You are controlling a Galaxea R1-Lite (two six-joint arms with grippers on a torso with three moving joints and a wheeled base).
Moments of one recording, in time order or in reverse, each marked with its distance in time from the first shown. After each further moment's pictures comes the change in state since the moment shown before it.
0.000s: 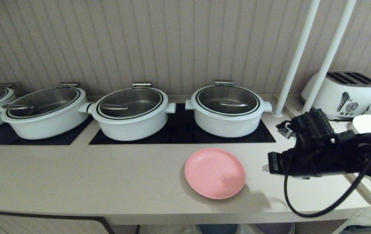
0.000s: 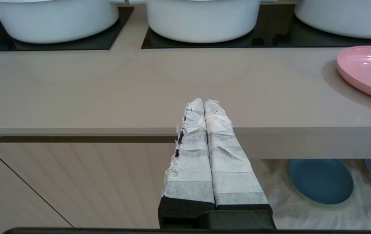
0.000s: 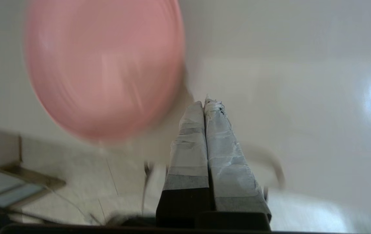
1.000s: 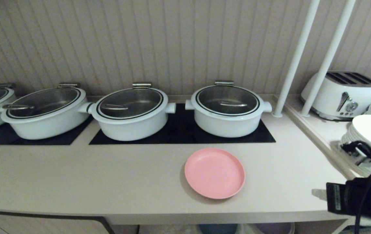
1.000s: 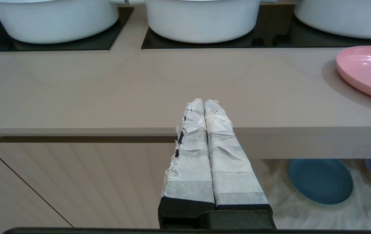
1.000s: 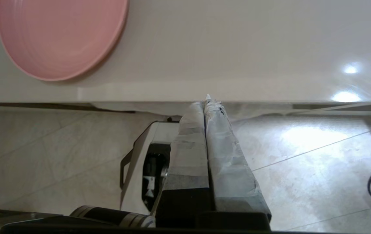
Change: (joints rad) left arm 0.000 0.000 0.000 0.000 0.000 0.000; right arm -0.012 -0.466 0.355 0.002 -0.167 -0.009
